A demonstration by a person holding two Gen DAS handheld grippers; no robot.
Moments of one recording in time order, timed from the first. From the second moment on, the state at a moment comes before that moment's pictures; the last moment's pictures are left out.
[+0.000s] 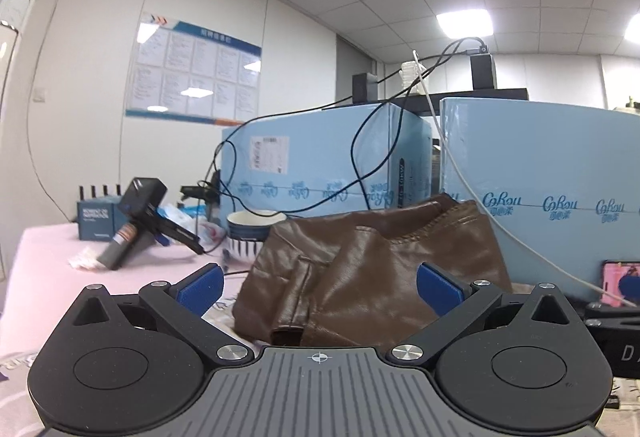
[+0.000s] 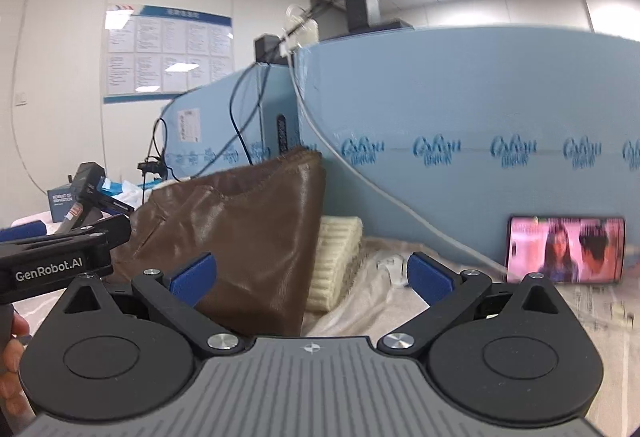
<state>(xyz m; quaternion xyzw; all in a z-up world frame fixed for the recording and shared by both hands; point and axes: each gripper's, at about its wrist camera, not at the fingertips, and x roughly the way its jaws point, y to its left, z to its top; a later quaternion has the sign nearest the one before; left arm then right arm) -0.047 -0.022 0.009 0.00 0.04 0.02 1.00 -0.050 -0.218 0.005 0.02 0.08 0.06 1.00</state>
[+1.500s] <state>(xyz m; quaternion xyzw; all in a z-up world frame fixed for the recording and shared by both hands) -0.057 -0.026 0.010 0.00 0.01 0.00 1.00 -0.058 -0.220 0.004 0.02 0.03 0.05 1.00</state>
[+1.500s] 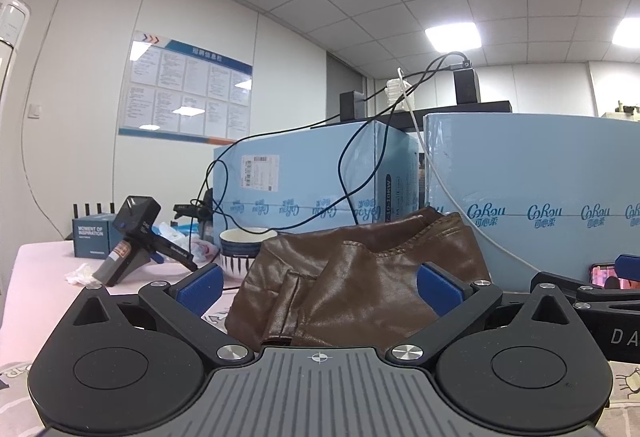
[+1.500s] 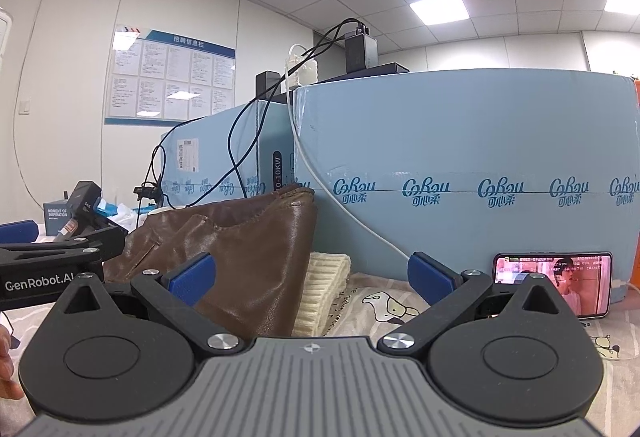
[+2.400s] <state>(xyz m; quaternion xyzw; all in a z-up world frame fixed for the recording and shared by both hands) -0.054 -0.025 0.010 -0.01 0.02 -0.01 1.00 -0.058 -0.222 0.004 0.02 0.03 0.05 1.00</state>
